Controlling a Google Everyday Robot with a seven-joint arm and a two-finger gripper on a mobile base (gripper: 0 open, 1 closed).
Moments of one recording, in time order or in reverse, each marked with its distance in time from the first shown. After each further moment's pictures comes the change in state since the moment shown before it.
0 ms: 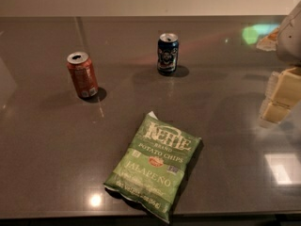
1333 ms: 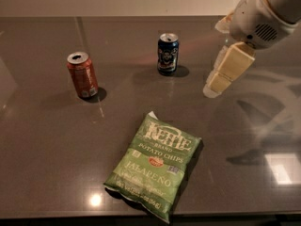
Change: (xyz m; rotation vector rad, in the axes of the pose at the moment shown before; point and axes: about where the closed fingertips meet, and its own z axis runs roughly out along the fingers) arm -0.091 -0.039 0.016 0.010 -0.272 0.022
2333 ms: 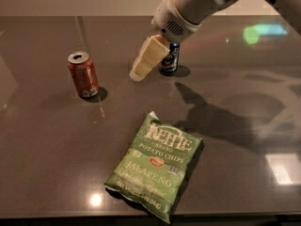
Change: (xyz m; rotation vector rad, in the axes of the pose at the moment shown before) arm -0.129 -0.021 0.093 -0.040 -0.186 0.000
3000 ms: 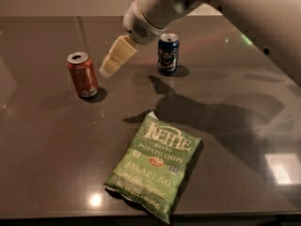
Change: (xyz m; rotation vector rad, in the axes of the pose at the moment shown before) arm -0.046 -0.007 0.060 -0.024 -0.058 0.066
